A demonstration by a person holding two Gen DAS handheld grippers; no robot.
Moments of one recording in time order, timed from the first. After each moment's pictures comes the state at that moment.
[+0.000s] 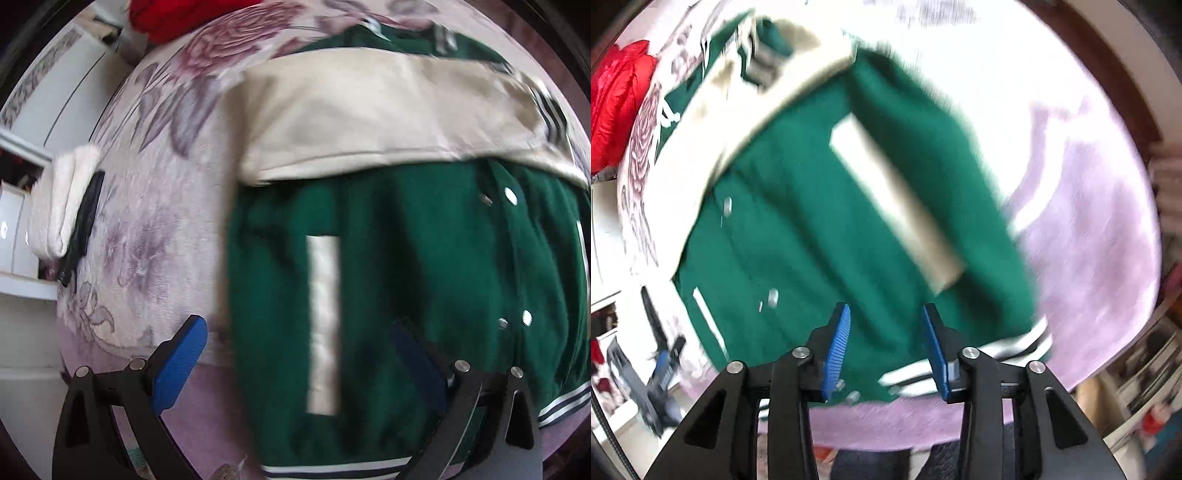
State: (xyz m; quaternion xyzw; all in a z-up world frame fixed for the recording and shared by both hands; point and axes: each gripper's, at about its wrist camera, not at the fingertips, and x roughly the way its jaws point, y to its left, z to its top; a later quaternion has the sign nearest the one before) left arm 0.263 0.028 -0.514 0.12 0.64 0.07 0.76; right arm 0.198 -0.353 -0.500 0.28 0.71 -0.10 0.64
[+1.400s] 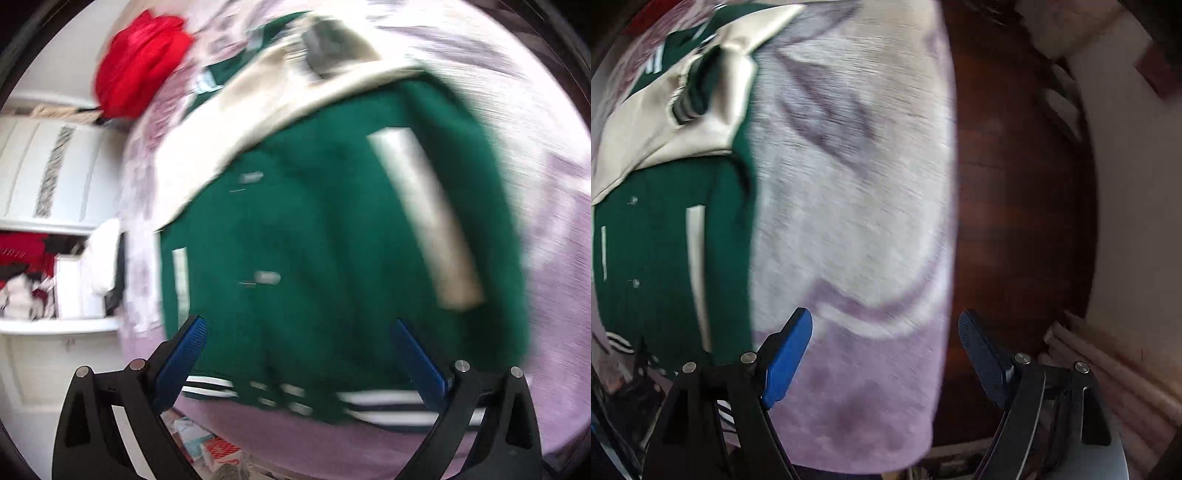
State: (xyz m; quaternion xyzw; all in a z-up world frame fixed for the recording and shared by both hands) left arm 0.174 -0.310 -0.522 0.29 0.63 0.08 0.71; right arm 0.238 -0.611 -0.501 0.00 0.75 -0.04 0.66
